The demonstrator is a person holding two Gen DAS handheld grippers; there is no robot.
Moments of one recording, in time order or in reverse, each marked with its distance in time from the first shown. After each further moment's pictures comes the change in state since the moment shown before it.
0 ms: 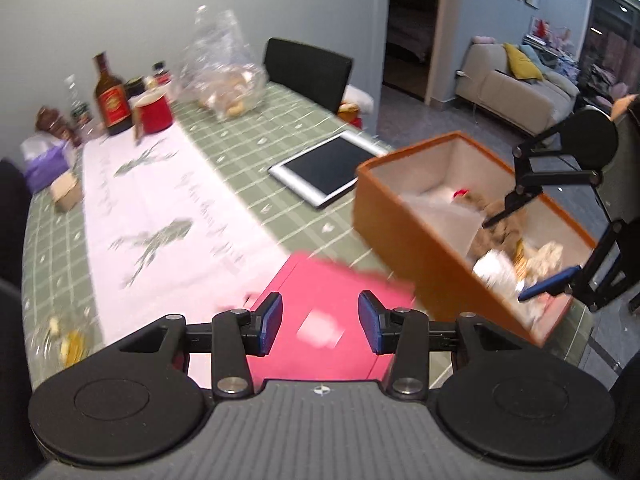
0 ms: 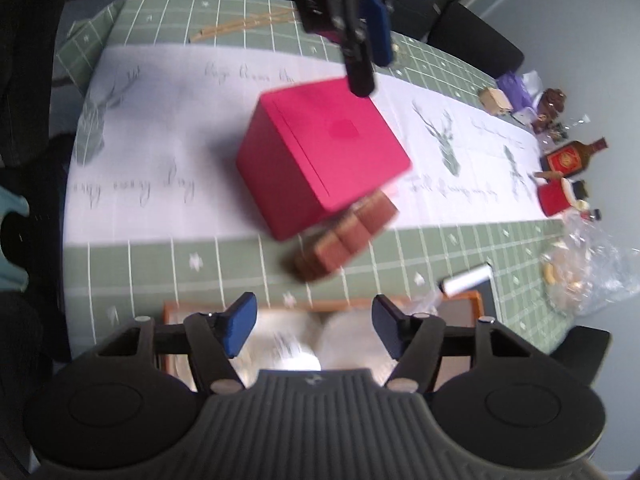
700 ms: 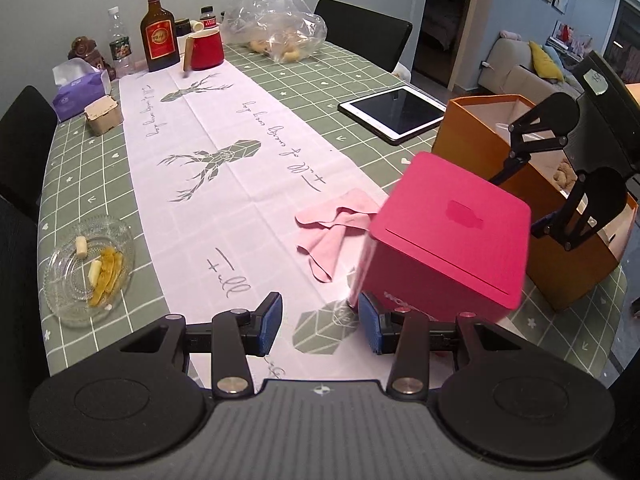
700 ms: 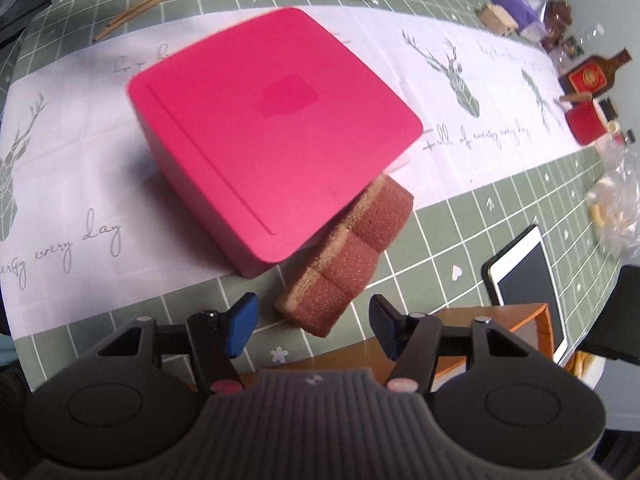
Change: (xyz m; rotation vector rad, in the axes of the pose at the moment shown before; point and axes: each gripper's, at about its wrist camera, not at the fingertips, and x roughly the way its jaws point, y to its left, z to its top) left arm 0.018 0.106 -0.070 -0.077 0.052 -0.014; right arm 0.115 -0.038 0.033 0.214 0.152 0.070
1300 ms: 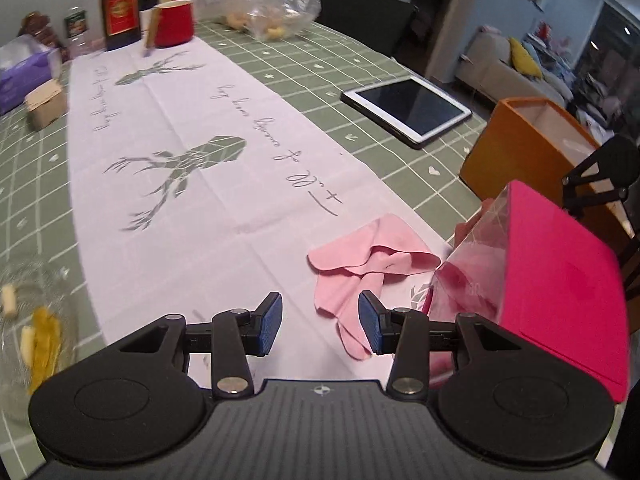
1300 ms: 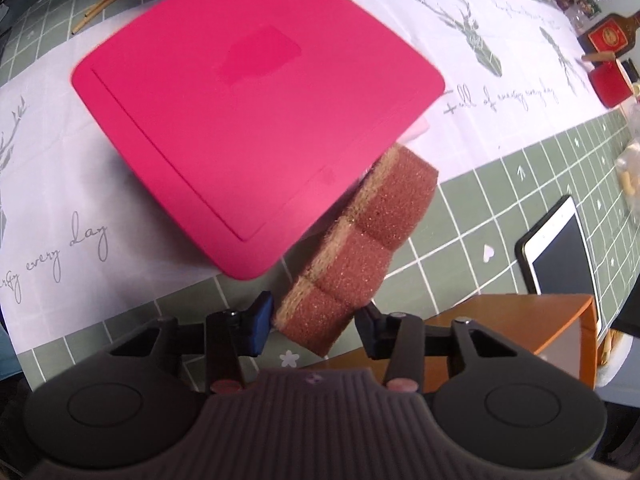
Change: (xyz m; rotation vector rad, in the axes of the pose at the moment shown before) left arm 0.112 0.046 0.043 0.029 0.048 -0.132; right arm 0.035 -0.010 0.009 0.053 0.092 0.078
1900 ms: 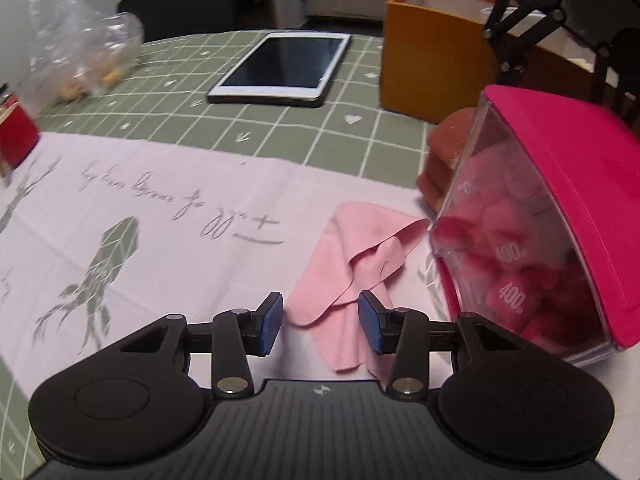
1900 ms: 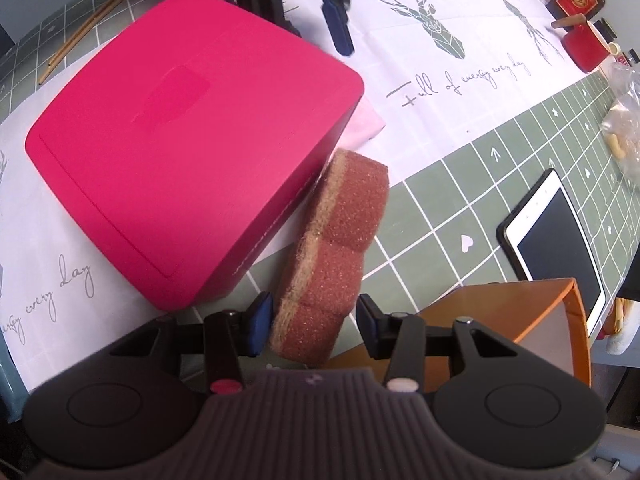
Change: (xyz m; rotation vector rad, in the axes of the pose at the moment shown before) left arm 0.062 -0.010 0.026 0.573 0.067 -0.176; right arm 0.002 -0.032 0.007 0.127 -0.018 0.016
